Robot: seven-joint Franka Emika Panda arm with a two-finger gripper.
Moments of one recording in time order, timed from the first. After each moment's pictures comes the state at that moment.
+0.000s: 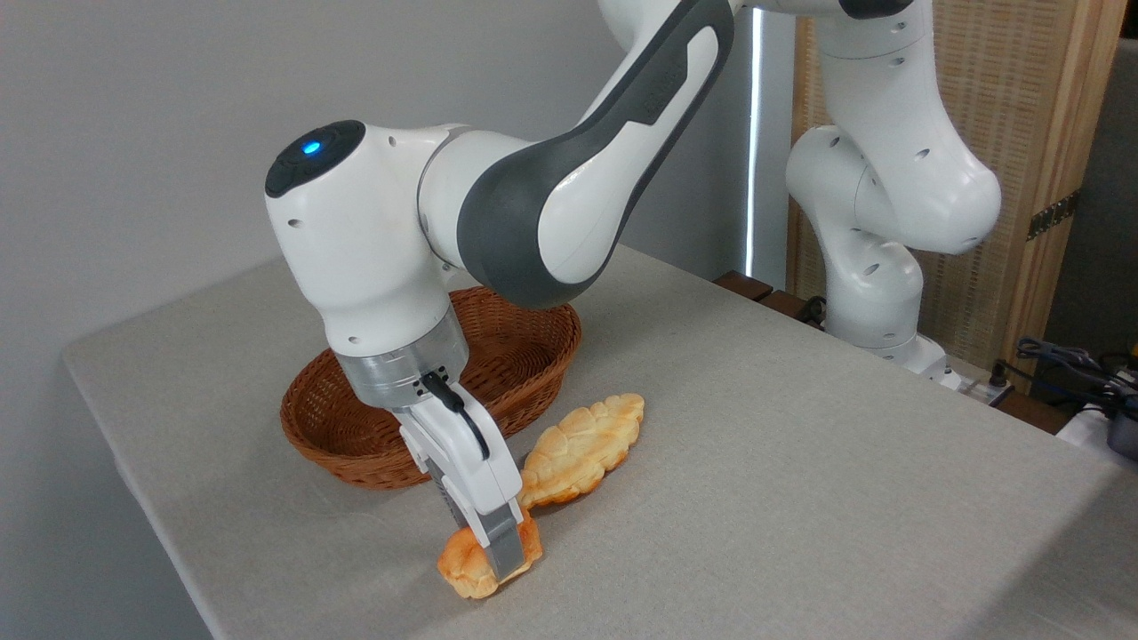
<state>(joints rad) -0.04 0.26 0.07 -1.74 0.03 1.90 0.88</state>
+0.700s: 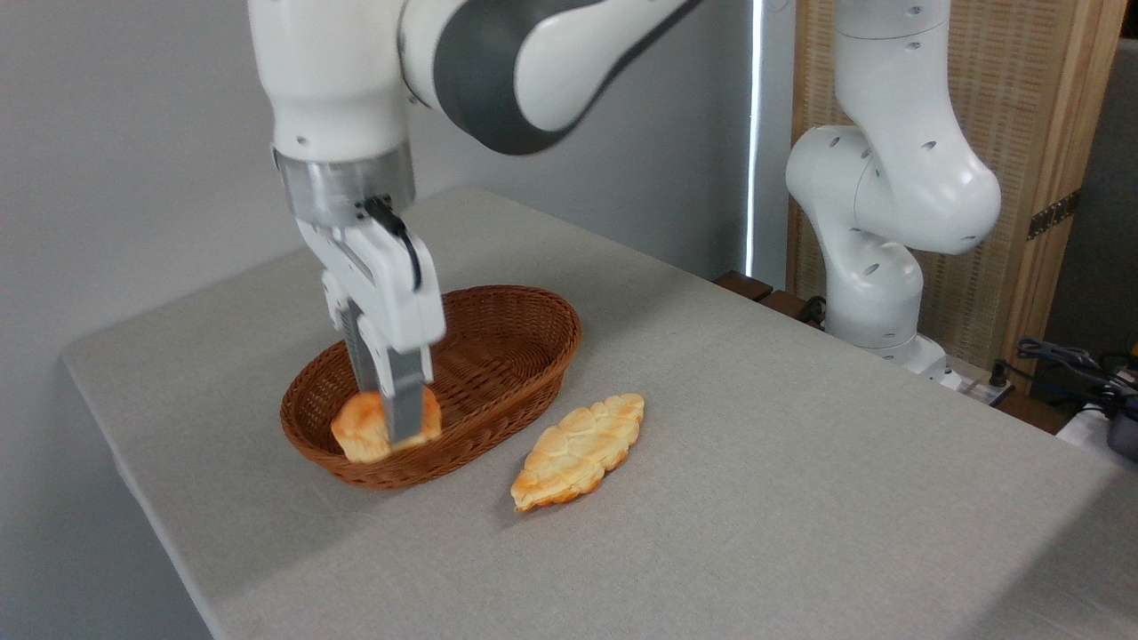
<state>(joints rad) -0.05 0.12 -0.04 -1.69 -0.09 1.90 0.82</state>
